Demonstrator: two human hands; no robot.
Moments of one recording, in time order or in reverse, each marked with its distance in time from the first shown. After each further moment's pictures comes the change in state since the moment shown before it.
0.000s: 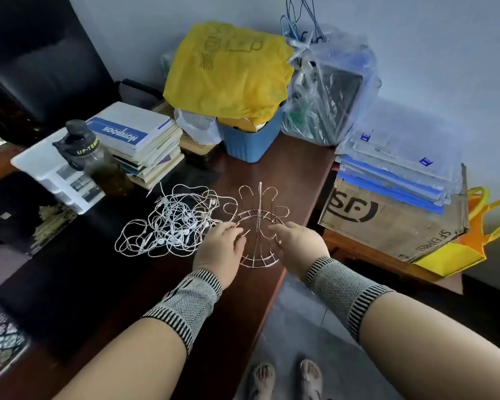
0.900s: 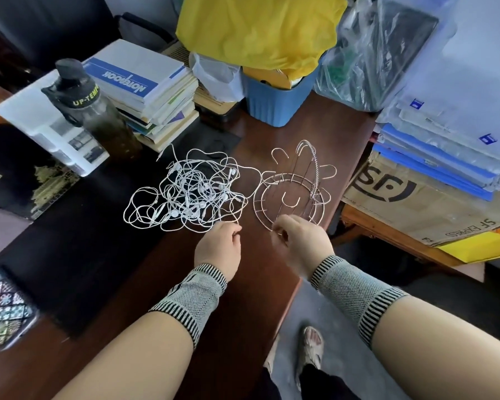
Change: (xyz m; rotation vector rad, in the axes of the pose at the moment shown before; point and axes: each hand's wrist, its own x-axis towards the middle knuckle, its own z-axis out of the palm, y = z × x) left_hand 0.003 -0.070 0.033 -0.056 -0.129 -0.272; right_hand 0.021 -0.032 0.053 0.187 0.075 -0.040
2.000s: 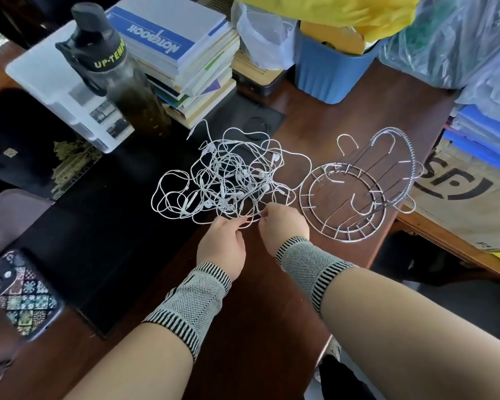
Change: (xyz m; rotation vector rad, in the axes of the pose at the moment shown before) left_hand 0.022 -0.070 -0.013 -0.071 -0.019 -0.126; right_hand 0.092 -0.065 0.104 -0.042 -0.341 0.372
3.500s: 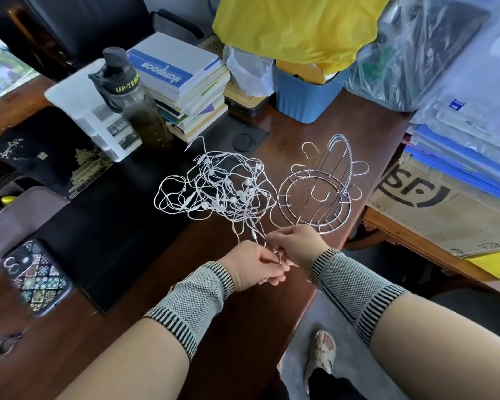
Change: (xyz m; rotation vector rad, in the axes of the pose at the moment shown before) left_hand -0.070 0.065 -0.010 -0.602 -0.669 -0.051; right_hand -0.089 0.064 -0.052 0.791 -0.259 0.069
